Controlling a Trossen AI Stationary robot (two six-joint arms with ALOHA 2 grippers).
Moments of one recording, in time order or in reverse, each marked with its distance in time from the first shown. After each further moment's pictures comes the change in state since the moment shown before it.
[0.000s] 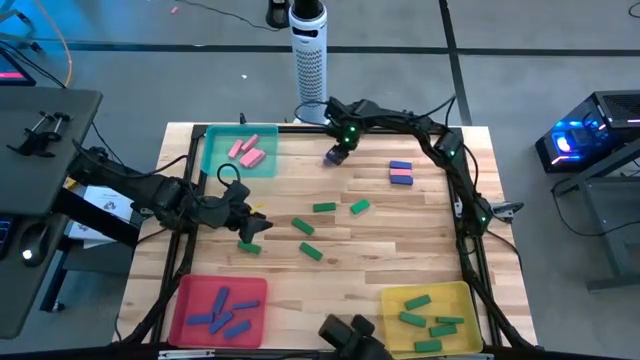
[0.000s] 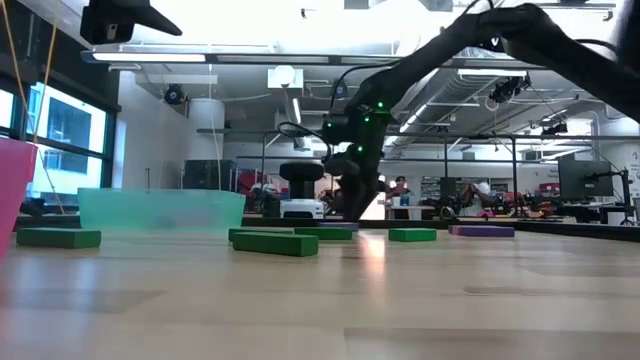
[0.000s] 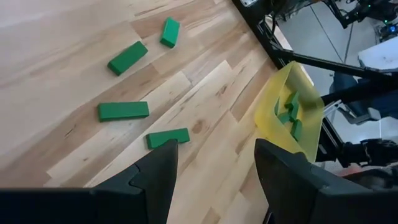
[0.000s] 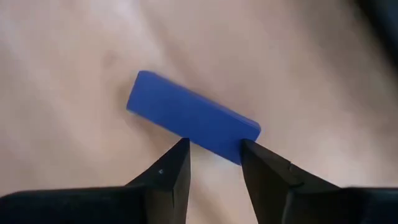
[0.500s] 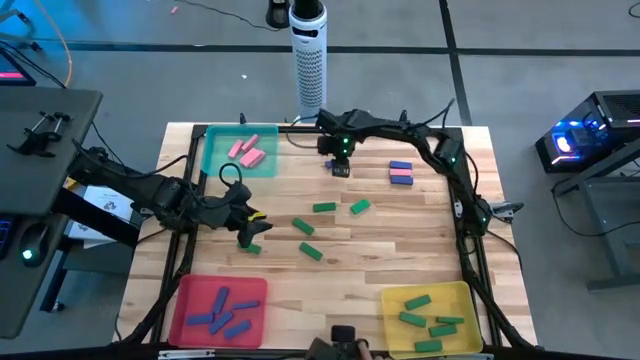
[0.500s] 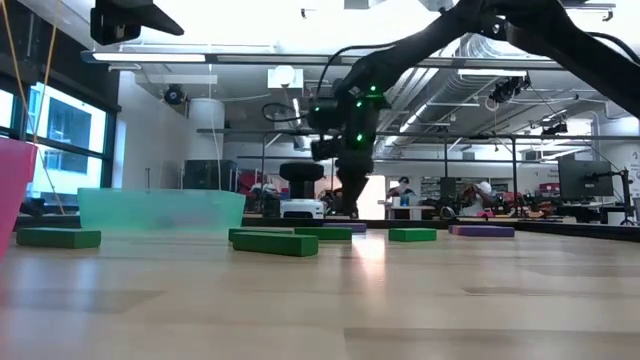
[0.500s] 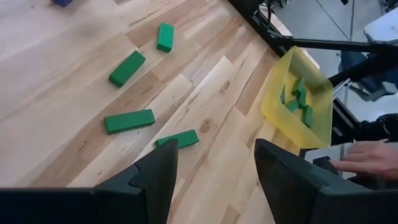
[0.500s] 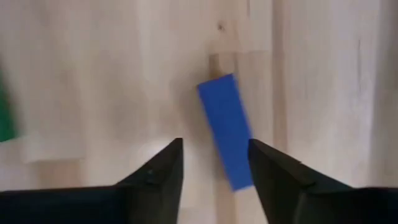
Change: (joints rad) left arm 0.000 0.000 0.000 0.001 0.003 0.147; right arm 0.106 -0.034 -0.002 -0.029 0.108 -0.449
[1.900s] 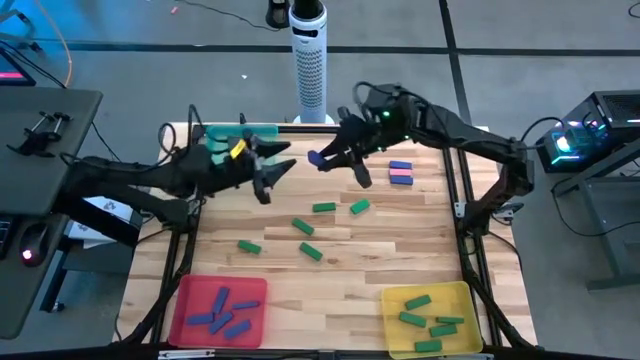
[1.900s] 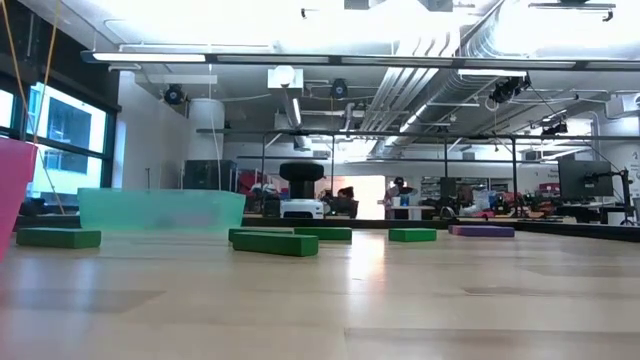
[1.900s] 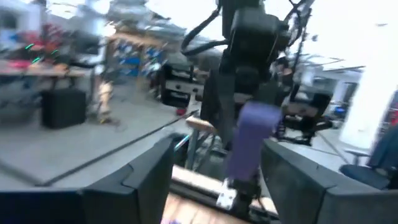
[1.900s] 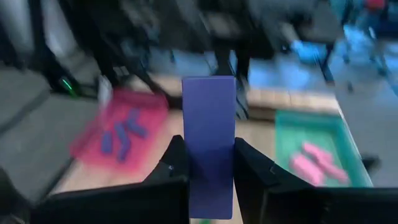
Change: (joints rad) left arm 0.313 0.058 -0.001 0.918 -0.015 0.880; right arm 0.285 -0.630 0.000 0.318 -0.337 0.283
